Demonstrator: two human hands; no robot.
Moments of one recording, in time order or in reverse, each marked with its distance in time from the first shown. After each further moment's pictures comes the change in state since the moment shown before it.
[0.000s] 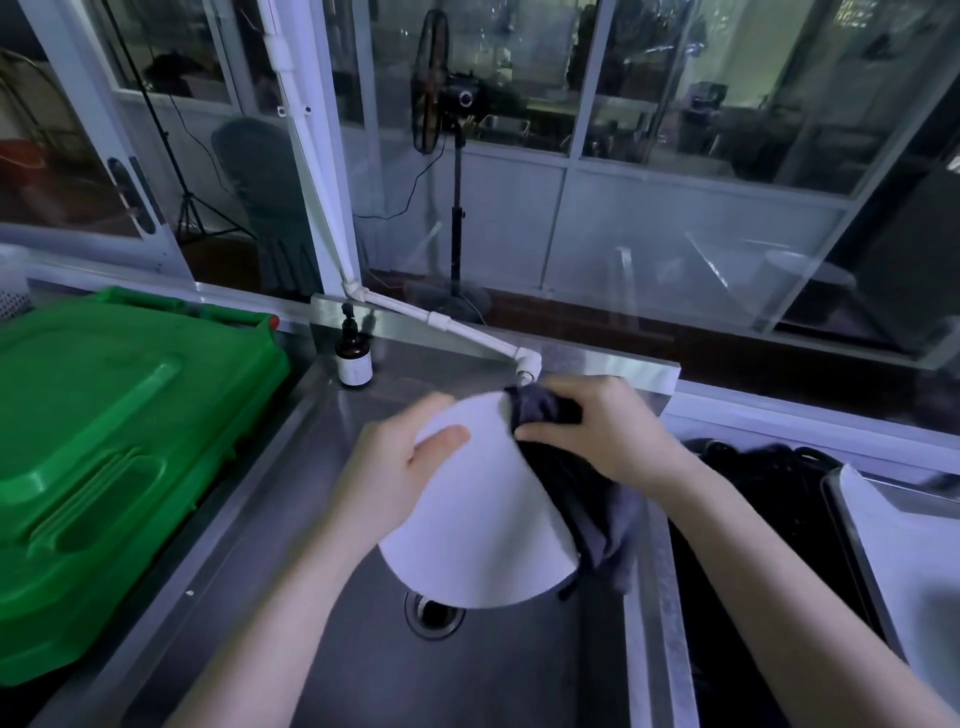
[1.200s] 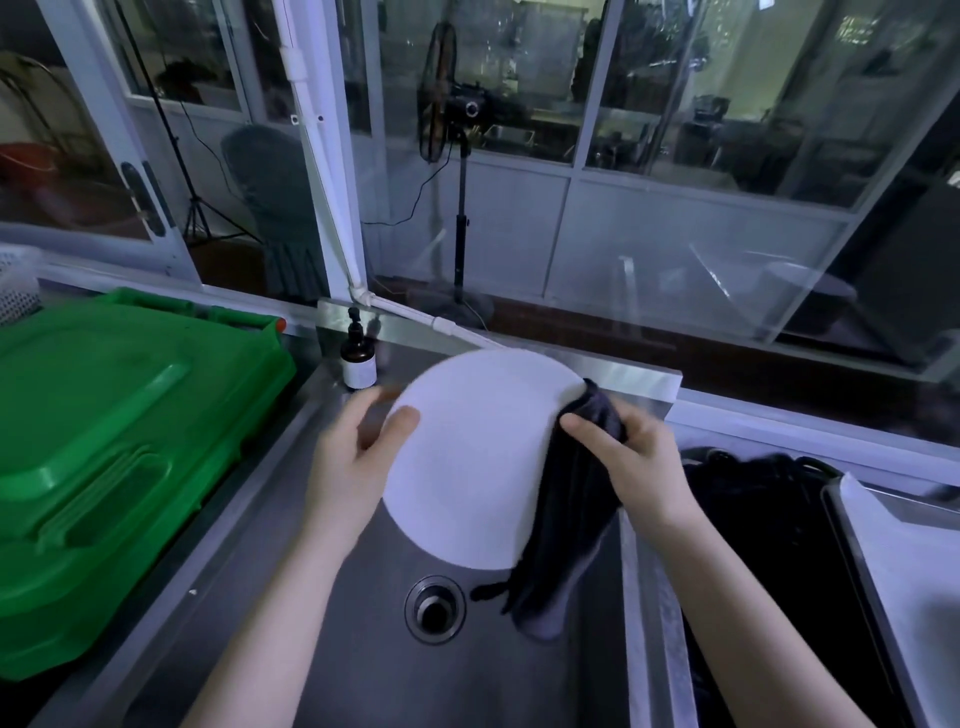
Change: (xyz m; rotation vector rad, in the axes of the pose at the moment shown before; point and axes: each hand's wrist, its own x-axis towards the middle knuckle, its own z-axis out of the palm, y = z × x) left_hand -0.008 -0.002 -0.010 -0.329 0.303 -0.171; right_hand -0.033 0.015 0.027 0.773 0.343 0.339
